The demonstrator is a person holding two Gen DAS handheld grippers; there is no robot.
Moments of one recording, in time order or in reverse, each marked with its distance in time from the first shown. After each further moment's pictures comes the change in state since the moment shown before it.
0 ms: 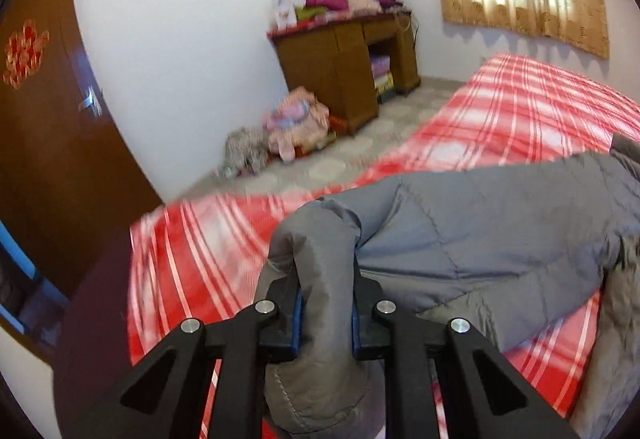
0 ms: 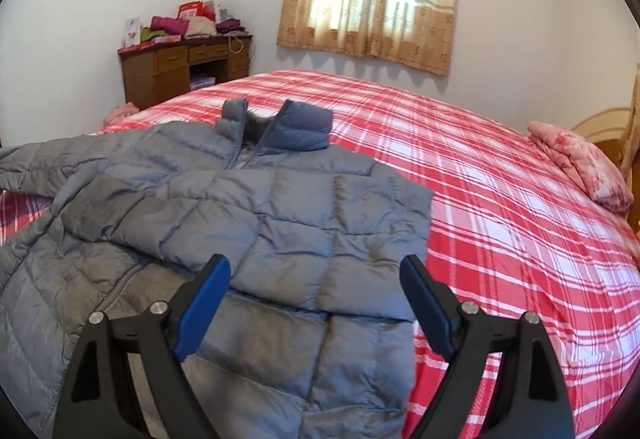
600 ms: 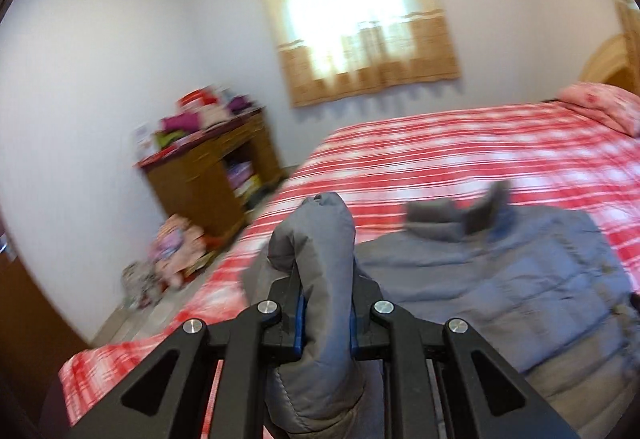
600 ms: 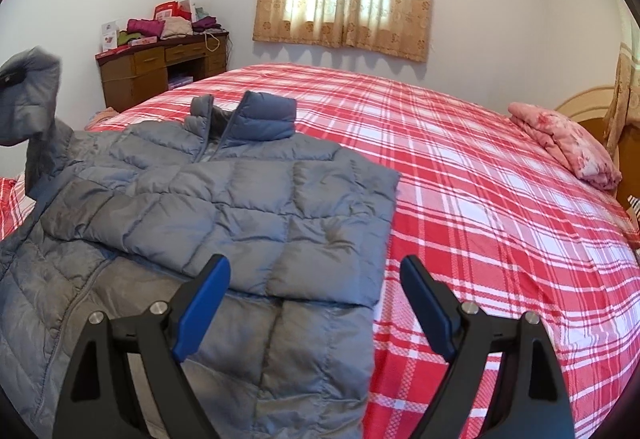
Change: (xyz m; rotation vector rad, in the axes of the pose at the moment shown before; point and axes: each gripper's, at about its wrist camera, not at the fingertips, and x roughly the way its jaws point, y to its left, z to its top) left arm -0.165 -0.234 0.046 0.288 -0.334 -0.410; right arm 0.002 -0.034 -0.013 0.063 0.029 -0.037
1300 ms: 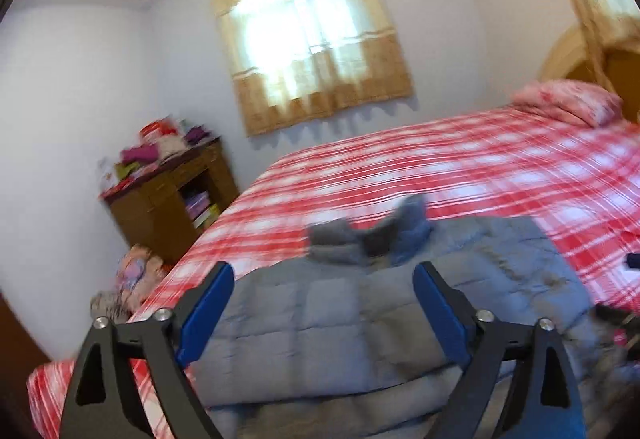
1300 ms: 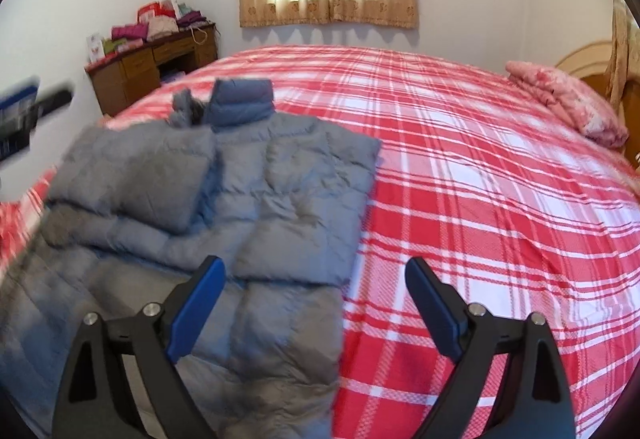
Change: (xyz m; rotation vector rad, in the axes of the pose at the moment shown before) left arm 0.008 -0.094 -0.006 0.015 -0.087 -0.057; right arm 0.002 -0.034 0.013 0.113 0.079 0.085
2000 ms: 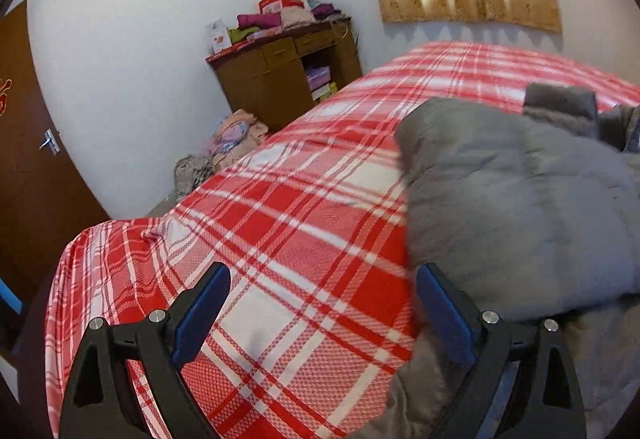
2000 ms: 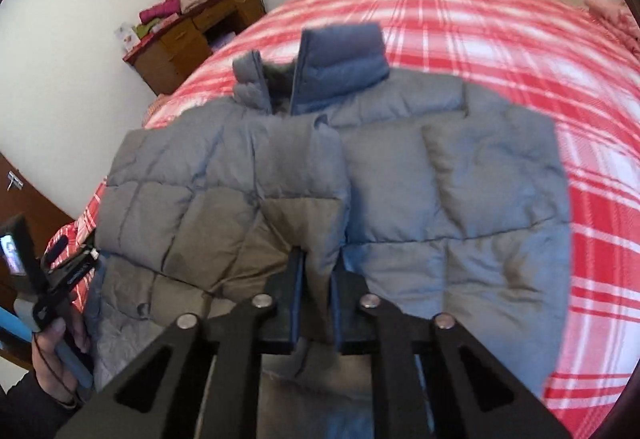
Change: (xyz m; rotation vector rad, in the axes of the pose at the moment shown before) left arm 0.095 0.143 -0.127 -0.218 0.403 0.381; right arm 0.091 0.060 0.039 0.092 0.210 0.242
